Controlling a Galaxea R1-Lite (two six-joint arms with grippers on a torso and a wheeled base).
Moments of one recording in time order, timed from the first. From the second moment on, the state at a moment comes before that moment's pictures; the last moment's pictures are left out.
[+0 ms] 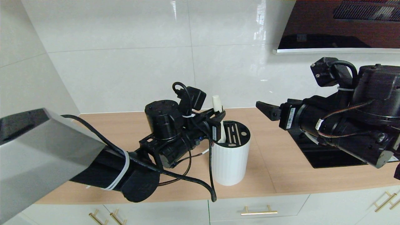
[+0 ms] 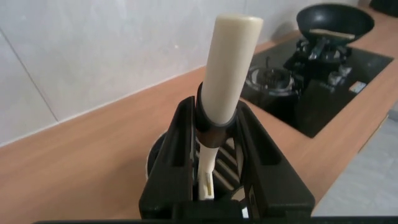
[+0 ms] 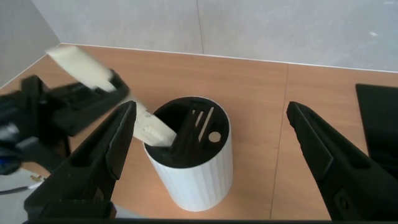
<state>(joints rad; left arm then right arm) -0.65 2.04 -0.96 -1.14 -0.01 -0.01 0.64 1.56 -0.86 -0.65 -0.26 0.12</state>
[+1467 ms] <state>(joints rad) -0.65 1.90 -0.94 -1.29 0.07 -0.02 0.64 1.54 -0.85 -0.66 -0.31 0.13</state>
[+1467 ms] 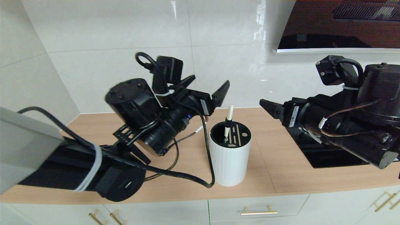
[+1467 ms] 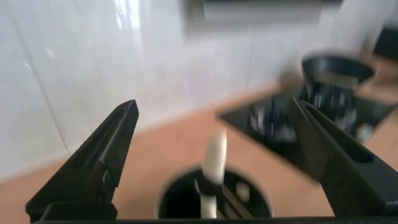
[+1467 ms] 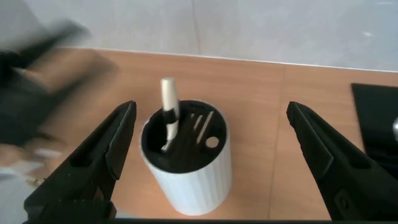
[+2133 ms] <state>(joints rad) -0.32 1.00 -0.42 -0.86 0.07 -0.03 0.46 0.83 -0.50 -0.56 -0.31 0.04</state>
